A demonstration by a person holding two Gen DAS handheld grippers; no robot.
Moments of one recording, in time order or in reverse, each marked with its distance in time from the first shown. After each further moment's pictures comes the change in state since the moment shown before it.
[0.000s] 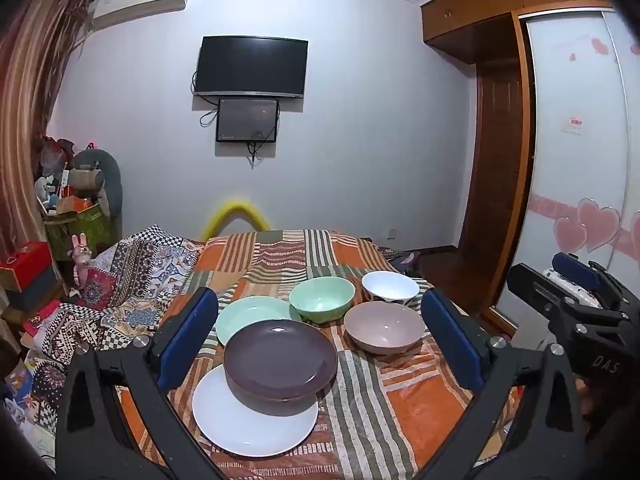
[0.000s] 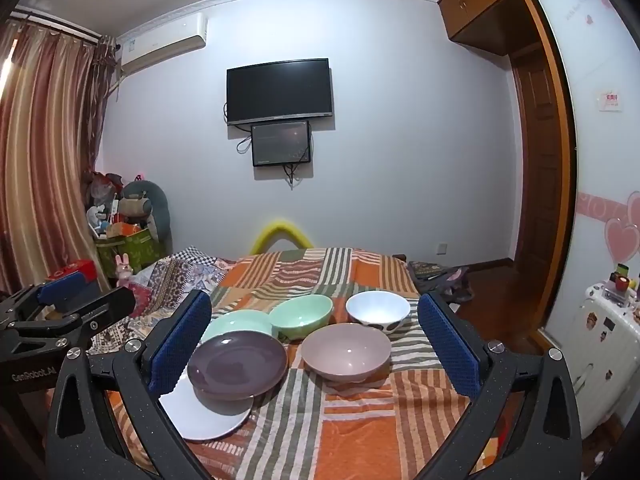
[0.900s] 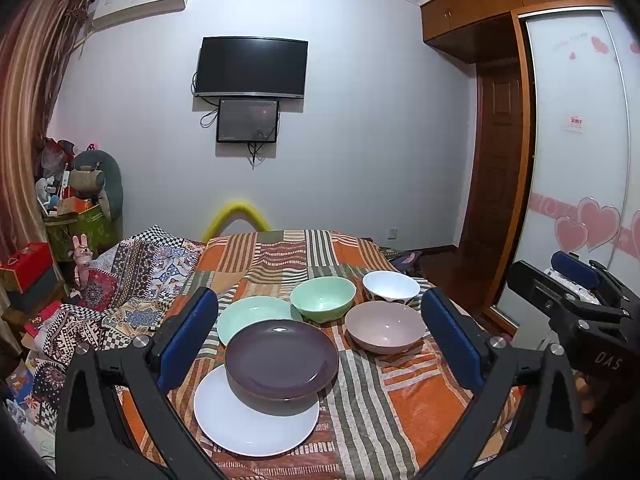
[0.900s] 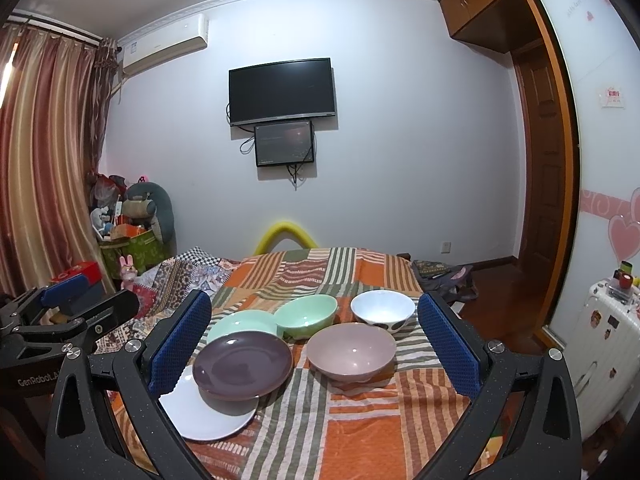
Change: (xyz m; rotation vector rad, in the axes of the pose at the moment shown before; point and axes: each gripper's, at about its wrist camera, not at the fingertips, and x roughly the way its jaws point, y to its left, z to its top) left arm -0.002 -0.002 -0.003 0.004 -0.003 0.002; right arm 0.001 0.002 0.003 0.007 0.005 0.012
